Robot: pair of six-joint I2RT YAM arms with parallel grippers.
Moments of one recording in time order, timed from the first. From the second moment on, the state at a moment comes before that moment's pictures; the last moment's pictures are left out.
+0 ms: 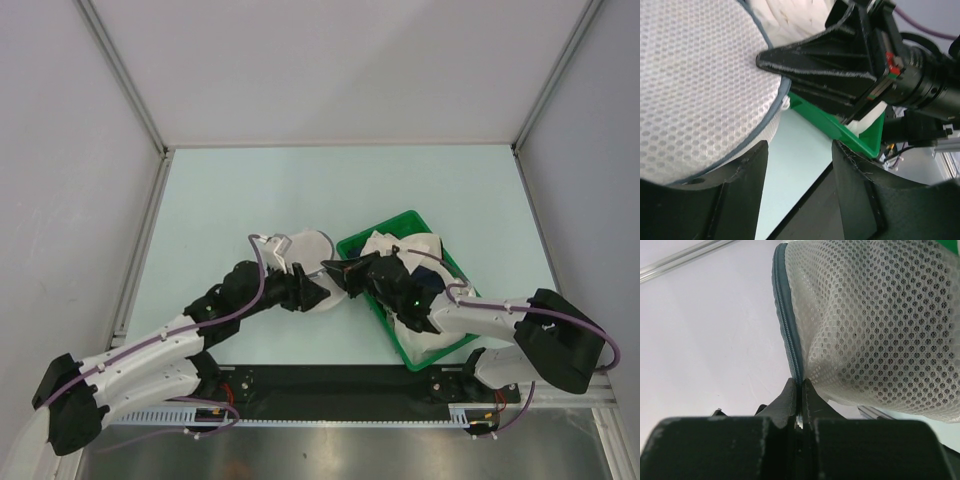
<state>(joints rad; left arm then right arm) -0.83 0.85 0.44 0.05 0.14 -0.69 0.94 1.34 0.55 0.45 0.19 1.89</state>
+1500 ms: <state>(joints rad) -0.83 0.87 0.31 0.46 -0.11 -0.76 0.99 1.38 0.62 0.46 0.25 1.96</state>
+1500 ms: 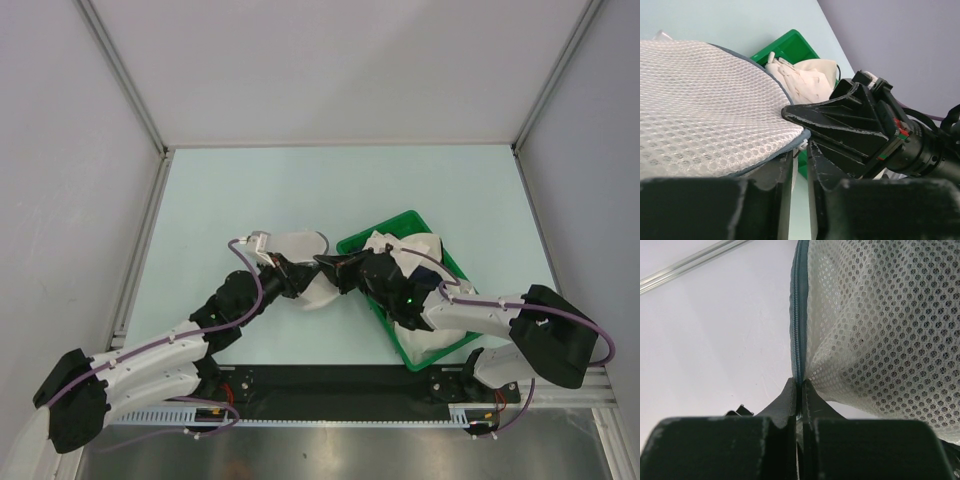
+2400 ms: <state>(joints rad) -0.81 0.70 0.33 0.16 0.05 -0.84 0.72 1.41 0.65 0.51 -0.26 1.39</state>
